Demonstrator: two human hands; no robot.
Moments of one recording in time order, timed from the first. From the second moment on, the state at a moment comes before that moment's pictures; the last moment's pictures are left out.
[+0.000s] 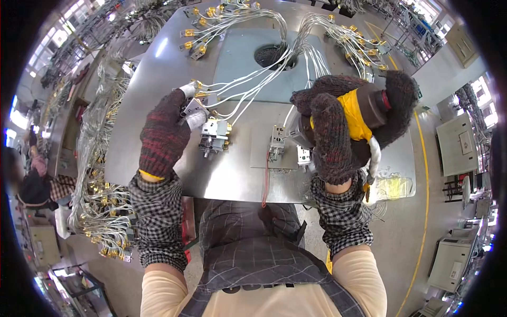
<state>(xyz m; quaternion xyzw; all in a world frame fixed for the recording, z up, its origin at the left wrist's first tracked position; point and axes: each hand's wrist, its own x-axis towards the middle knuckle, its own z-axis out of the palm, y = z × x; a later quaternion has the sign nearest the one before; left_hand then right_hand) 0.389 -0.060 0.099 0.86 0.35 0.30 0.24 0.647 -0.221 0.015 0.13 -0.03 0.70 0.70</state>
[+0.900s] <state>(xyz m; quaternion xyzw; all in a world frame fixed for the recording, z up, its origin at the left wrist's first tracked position) 0.426 -0.109 0.077 0.80 0.22 0.17 0.54 0.603 -0.223 0.133 -0.36 -0.51 -0.04 0.78</state>
